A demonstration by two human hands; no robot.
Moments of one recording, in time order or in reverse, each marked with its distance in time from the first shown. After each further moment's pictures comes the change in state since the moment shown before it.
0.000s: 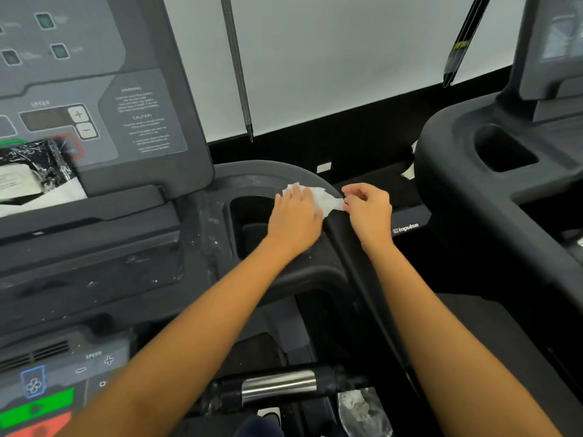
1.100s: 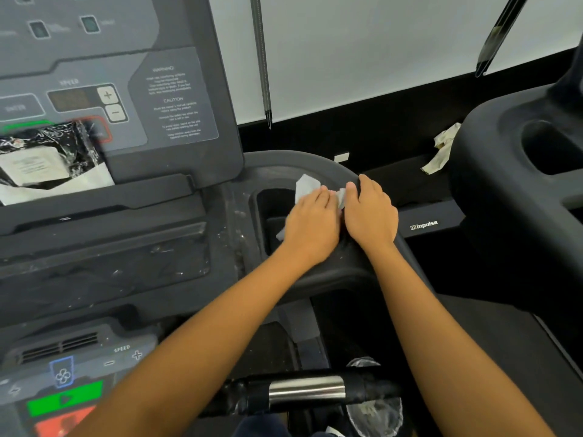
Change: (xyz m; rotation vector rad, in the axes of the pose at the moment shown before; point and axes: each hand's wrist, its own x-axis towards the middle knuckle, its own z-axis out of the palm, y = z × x) left_hand -0.013 -0.028 0.010 0.152 0.083 0.218; right_hand -0.006 -0.003 0.052 -0.652 -0.050 -0.170
